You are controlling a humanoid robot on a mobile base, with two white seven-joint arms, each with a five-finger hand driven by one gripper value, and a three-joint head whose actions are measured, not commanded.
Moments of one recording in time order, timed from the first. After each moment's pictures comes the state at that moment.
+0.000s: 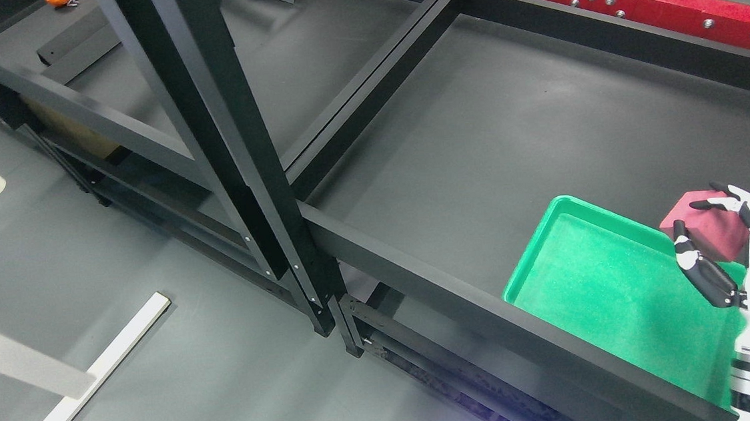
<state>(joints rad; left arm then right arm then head) -0.07 0.00 0.09 0.00 0.00 -0.10 -0.08 0.17 -0.02 -0.18 -1.66 0.73 -0.46 -0.32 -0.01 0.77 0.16</state>
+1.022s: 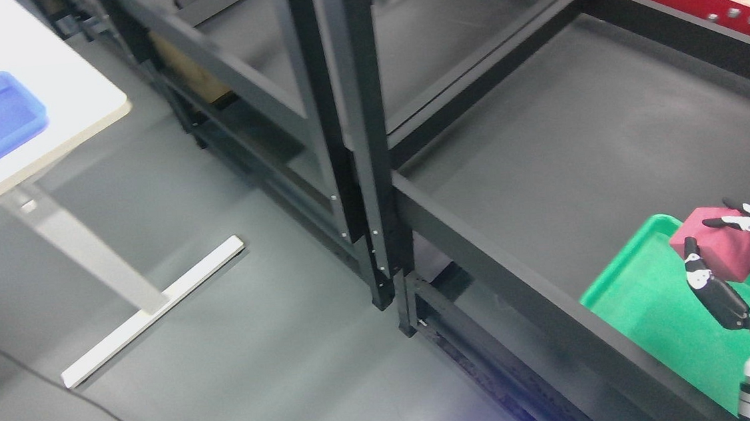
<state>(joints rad) -0.07 0.00 0.09 0.00 0.00 -0.10 -0.08 0.24 0.00 -0.20 -1.71 0.69 -0.49 -0.33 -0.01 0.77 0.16</state>
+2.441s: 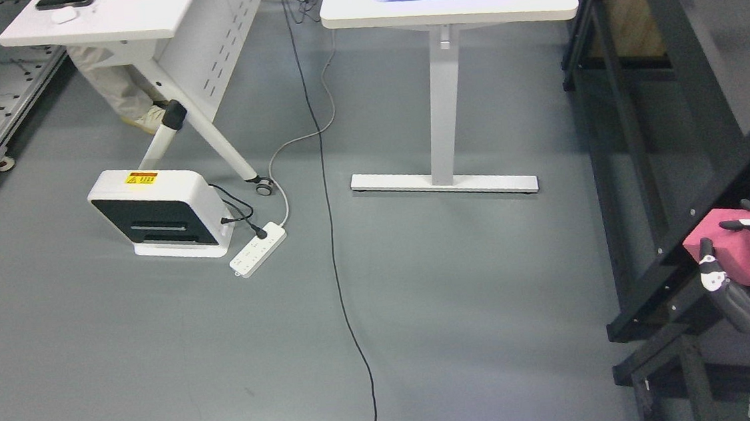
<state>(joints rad) -0.07 0.00 0.09 0.00 0.00 -0.10 -0.08 0.25 0.00 -0.22 -1.72 0.67 -0.49 -0.33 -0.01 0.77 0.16</state>
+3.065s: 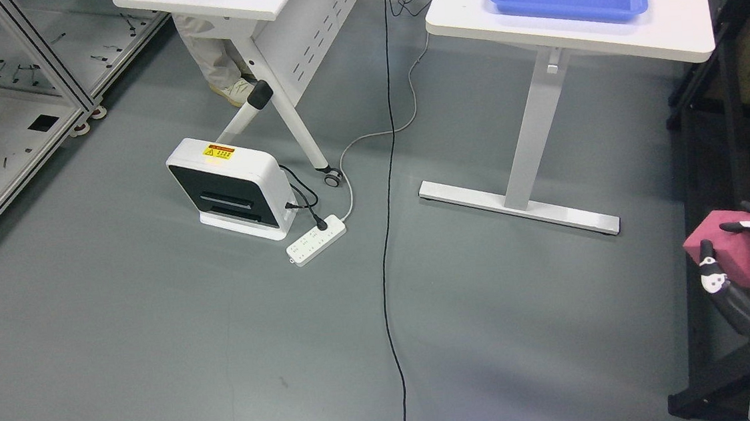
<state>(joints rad) -0.07 0.00 0.09 0.00 0.00 -0.10 -0.08 0.25 0.00 -0.22 -1.72 0.67 -0.50 -0.33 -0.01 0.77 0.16</state>
